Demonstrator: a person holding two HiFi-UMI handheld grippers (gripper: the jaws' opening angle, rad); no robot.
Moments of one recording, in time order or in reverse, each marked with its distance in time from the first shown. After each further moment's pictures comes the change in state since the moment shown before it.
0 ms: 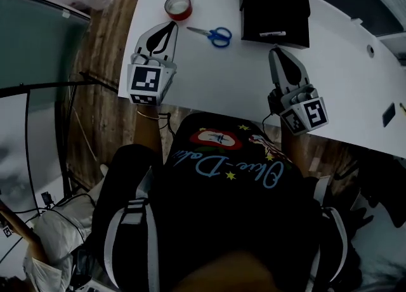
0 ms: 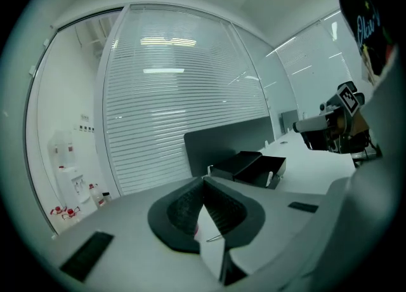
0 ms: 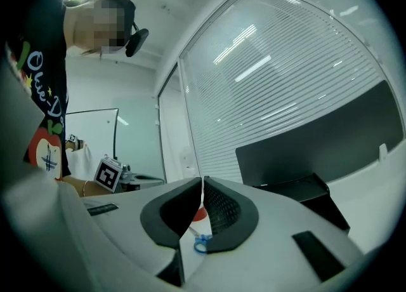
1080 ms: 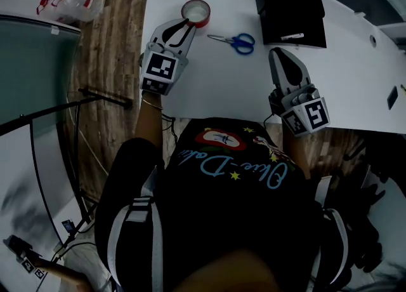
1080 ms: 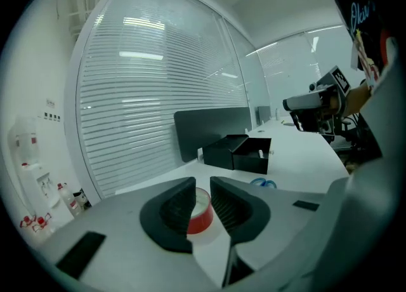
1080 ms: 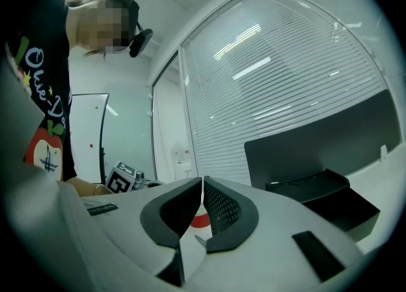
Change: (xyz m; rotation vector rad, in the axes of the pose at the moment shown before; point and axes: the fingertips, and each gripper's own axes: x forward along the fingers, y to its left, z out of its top) left arm 0.050 0.046 -0.057 0.053 0.074 -0.285; right arm 0.073 0.052 -0.020 -0.030 0.019 -0.111
